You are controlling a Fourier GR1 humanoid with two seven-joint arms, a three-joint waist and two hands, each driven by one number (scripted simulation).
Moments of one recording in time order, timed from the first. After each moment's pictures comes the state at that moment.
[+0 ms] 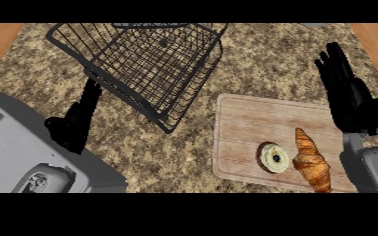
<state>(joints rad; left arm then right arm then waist) -0.16 0.42 -0.32 -1.49 0.13 0.39 0.17 -0.24 -0.45 0.12 -1.51 -0.39 -0.27 0.02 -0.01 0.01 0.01</state>
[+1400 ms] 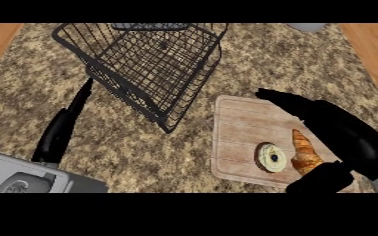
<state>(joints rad) -0.11 0.53 -0.31 -1.48 0.04 0.24 -0.02 -0.39 -0.86 0.51 -1.99 -0.08 0.15 0.54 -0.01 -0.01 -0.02</state>
